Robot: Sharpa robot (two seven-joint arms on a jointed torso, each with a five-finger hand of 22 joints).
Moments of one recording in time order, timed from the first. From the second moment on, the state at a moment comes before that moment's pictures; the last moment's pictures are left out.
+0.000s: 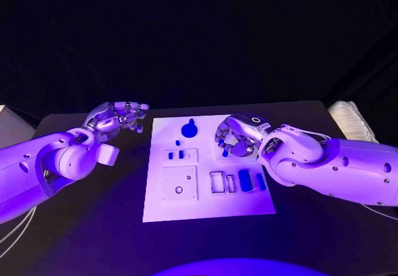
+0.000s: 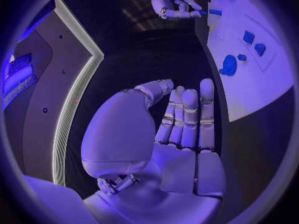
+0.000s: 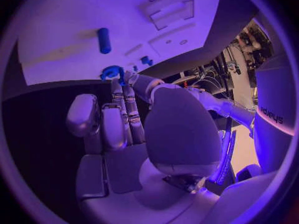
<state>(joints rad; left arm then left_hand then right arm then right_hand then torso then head) 1.21 -0.87 -0.02 1.40 -0.14 -0.10 0.34 1.36 -0.19 0.59 0.02 0.26 0.88 0.17 0.19 0.36 0.81 0.10 0.95 0.39 1.03 0.03 1.27 0.63 0.17 0.90 0.13 0.95 0.80 1.23 -0.93 -0.14 1.75 -1.66 -0.49 -0.23 1.37 -0.21 0.67 -0.03 0.06 1.13 0.11 0.28 0.33 1.29 0.09 0.11 0.09 1.47 -0.03 1.30 1.16 0.11 1.32 0.07 1.23 1.12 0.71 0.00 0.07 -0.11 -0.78</state>
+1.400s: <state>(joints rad) 1.21 -0.84 -0.02 1.43 -0.14 -0.11 0.33 1.36 -0.19 0.59 0.02 0.26 0.88 0.17 0.19 0.36 0.81 0.10 0.95 0.39 1.03 0.03 1.27 0.63 0.17 0.90 0.13 0.95 0.80 1.08 -0.71 -0.15 1.67 -1.73 -0.50 -0.21 1.37 -0.21 0.68 -0.04 0.06 1.13 0.11 0.28 0.34 1.29 0.09 0.10 0.09 1.47 -0.03 1.30 1.16 0.11 1.32 0.07 1.23 1.12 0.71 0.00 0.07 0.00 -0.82</state>
